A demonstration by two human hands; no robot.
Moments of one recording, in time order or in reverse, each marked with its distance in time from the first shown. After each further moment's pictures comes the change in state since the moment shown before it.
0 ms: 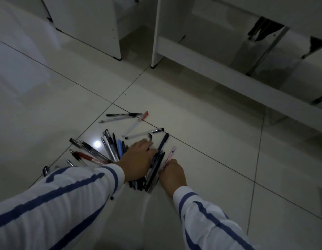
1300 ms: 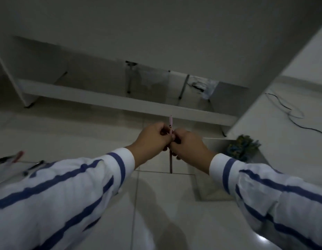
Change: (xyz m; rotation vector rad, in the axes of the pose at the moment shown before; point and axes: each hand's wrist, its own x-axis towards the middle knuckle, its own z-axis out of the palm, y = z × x) left_hand 0.048 0.431 -0.159 -1.018 0.006 0.201; right_hand -0.153 0.184 -0.377 0.000 0.416 -0.310
